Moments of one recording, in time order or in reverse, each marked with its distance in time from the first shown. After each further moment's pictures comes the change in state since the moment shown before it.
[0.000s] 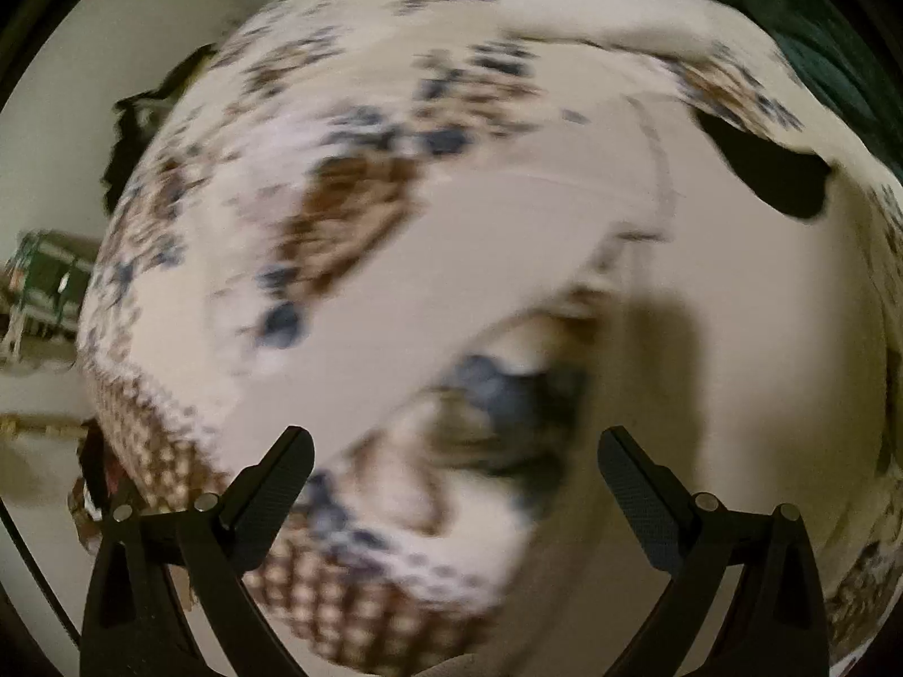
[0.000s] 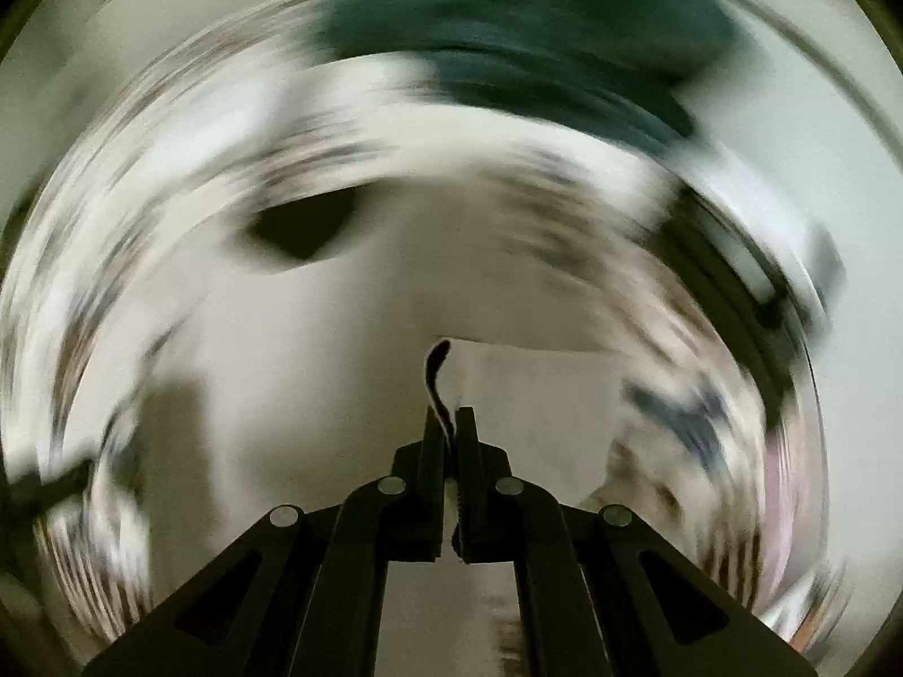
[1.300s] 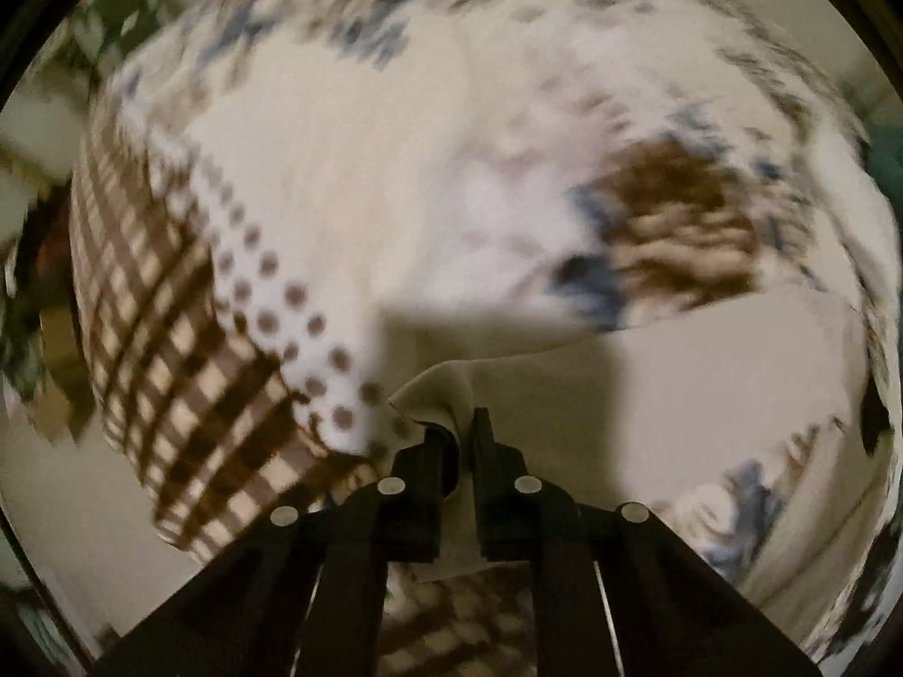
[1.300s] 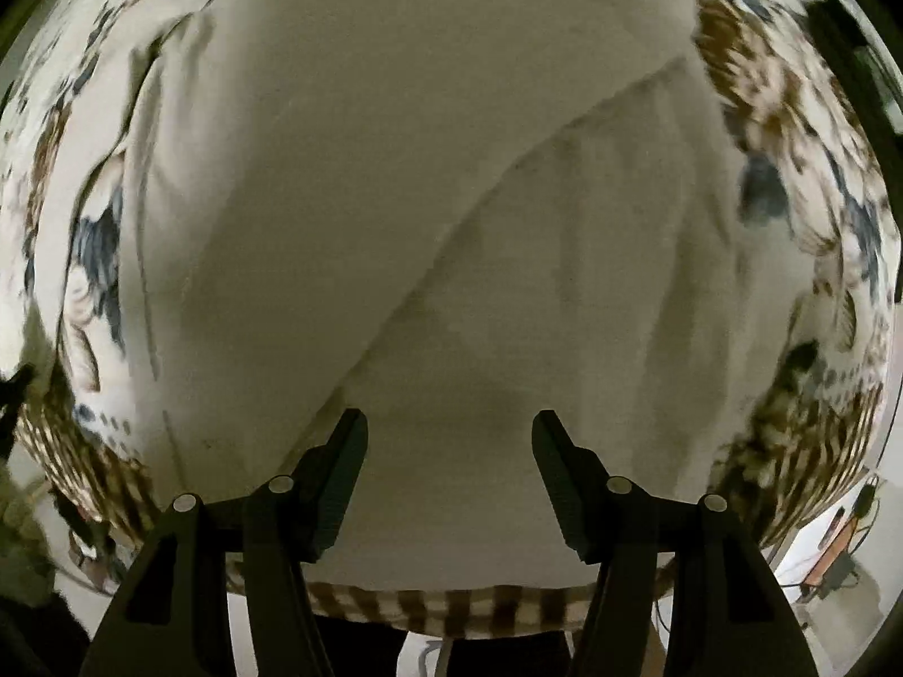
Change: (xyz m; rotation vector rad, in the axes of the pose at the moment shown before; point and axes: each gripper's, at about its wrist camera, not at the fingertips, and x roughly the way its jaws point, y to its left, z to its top) left arm 0.102 0.178 -0.052 -0.523 0.044 -0.150; right arm 0.119 -0.007 -0.087 0.150 0.538 0.103
